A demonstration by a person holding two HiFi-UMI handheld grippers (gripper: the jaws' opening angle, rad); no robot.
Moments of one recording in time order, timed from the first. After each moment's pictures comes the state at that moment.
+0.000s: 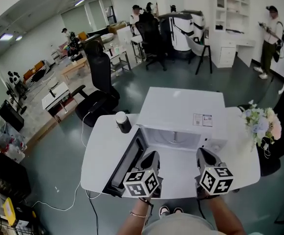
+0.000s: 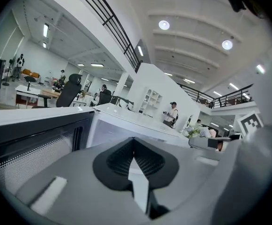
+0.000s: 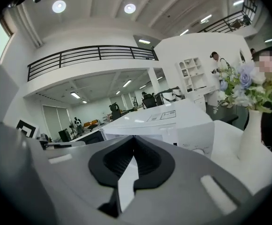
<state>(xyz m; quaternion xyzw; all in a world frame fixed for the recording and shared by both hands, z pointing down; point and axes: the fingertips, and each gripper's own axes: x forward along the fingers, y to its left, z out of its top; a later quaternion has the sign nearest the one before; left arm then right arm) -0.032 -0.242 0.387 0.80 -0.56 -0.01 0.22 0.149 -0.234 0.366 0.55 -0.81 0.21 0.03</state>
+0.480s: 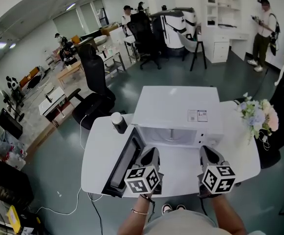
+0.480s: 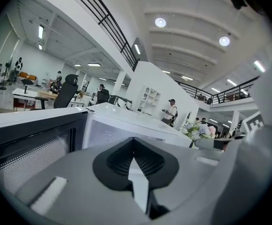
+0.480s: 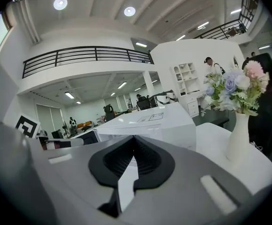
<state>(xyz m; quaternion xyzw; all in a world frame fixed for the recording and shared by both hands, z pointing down) -0.018 -0.246 0.384 0.81 -0.55 0.01 0.22 0.177 -0.219 0.366 0.59 -0.78 0.20 0.02</state>
